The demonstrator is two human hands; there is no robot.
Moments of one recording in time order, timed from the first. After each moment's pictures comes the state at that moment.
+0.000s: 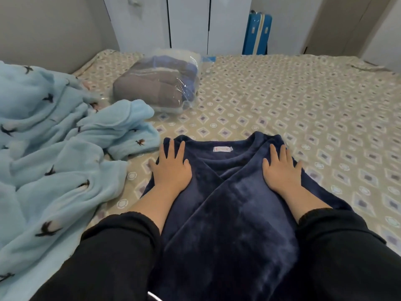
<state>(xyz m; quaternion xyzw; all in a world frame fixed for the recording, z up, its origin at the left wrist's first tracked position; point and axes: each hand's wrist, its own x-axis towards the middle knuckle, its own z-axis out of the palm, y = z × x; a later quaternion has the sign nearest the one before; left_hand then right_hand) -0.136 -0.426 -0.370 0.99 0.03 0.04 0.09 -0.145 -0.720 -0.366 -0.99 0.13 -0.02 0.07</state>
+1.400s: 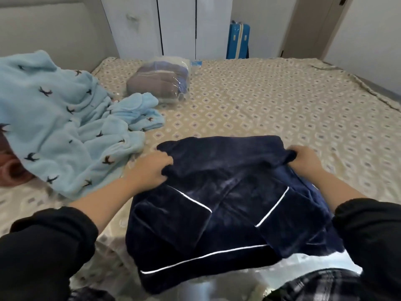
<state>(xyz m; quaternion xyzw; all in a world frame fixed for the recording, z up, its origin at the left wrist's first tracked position) -0.359 -0.348 -0.276 0.94 -0.30 0.06 0.12 -0.379 -0.787 -0.270 -0.96 0.09 -0.11 0.25</state>
